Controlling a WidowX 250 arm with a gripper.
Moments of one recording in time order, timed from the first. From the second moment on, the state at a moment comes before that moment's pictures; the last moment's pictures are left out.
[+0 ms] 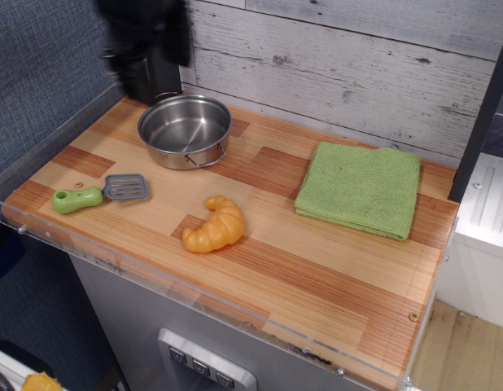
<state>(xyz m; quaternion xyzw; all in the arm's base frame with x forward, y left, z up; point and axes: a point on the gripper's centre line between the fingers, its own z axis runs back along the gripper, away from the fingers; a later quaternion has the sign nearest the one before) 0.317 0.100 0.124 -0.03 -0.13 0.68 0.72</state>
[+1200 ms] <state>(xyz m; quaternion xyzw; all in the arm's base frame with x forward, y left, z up) 0.381 -0.043 0.053 -0.04 -0.06 0.55 0.83</state>
